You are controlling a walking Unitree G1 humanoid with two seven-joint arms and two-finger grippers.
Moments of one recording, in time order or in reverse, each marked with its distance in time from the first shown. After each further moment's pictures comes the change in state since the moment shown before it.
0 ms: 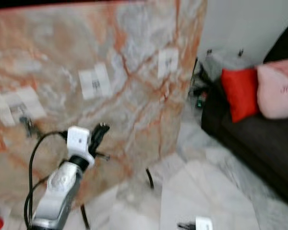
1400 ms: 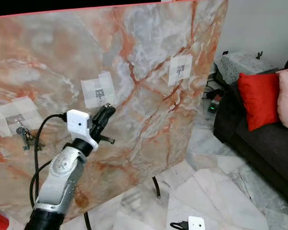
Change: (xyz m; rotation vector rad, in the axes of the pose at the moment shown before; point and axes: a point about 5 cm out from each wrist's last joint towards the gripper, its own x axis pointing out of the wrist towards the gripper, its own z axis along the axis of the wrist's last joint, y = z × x) left arm 0.034 -0.014 0.030 -0.082 -0.123 -0.103; right arm 0.000 0.009 -0.001 -0.008 0.006 0.021
